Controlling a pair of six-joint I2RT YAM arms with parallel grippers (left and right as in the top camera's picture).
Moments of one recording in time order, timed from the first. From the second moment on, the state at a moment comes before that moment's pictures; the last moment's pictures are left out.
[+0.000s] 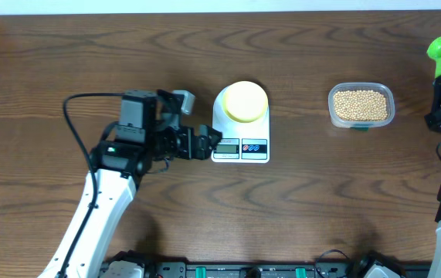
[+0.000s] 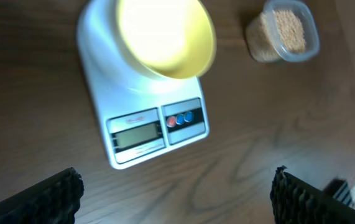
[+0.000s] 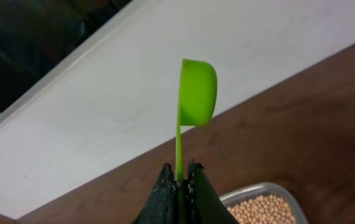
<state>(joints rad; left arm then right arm) -0.21 1.24 0.93 -0.60 0.56 -0.18 -0.54 0.99 0.82 -0.03 -0.63 0.48</state>
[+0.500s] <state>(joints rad) -0.43 1.30 0.93 -0.61 0.38 -0.17 -0.54 0.99 0.82 -0.21 -0.63 0.41</state>
